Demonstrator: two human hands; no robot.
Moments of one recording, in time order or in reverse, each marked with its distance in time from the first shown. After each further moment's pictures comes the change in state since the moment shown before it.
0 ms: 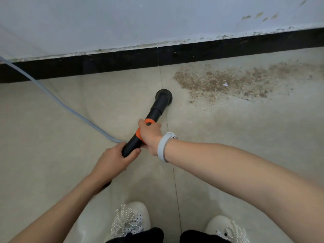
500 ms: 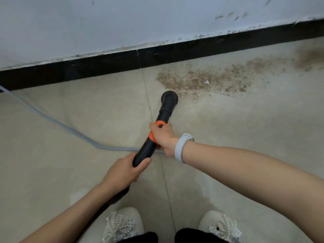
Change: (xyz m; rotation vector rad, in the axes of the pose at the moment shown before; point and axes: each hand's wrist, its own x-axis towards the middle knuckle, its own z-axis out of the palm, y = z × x) left_hand -0.009 0.036 0.039 -0.022 -0.193 0.107; right_hand -0.005 0.001 -0.076 -0.008 0.099 -0.043
